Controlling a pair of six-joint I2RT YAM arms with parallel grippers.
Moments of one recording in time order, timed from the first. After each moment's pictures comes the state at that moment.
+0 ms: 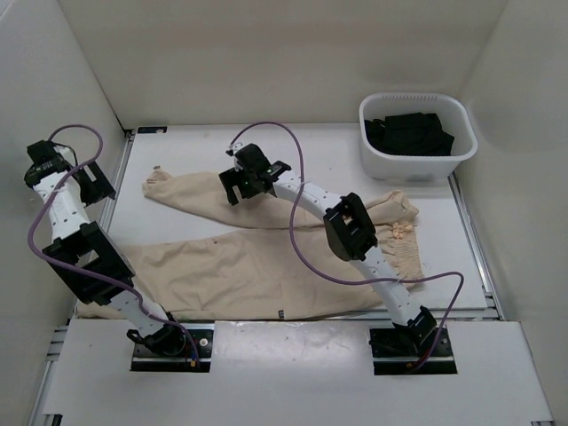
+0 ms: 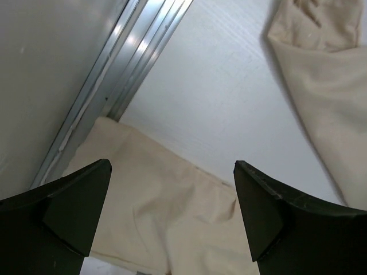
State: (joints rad) left arm 0.62 1.69 1.56 -0.87 0.09 0.00; right arm 0.82 2.57 2.30 -0.51 -0.07 0.18
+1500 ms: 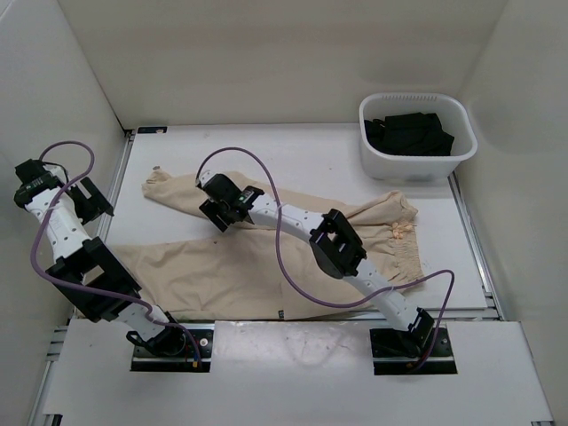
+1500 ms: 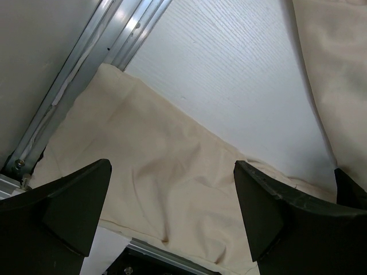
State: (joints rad) left arm 0.72 1.56 1.43 -0.96 0.15 0.00; right arm 1.03 2.56 2.28 -0.58 0.23 0.00
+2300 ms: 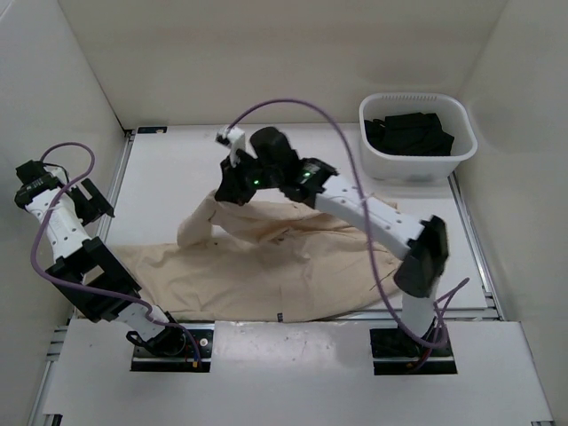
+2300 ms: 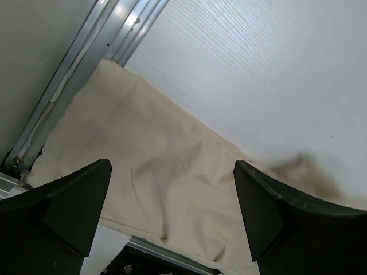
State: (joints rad) left arm 0.73 1.56 1.42 -0.97 0.15 0.00; right arm 0.97 1.94 1.90 -0.47 -0.35 0.17
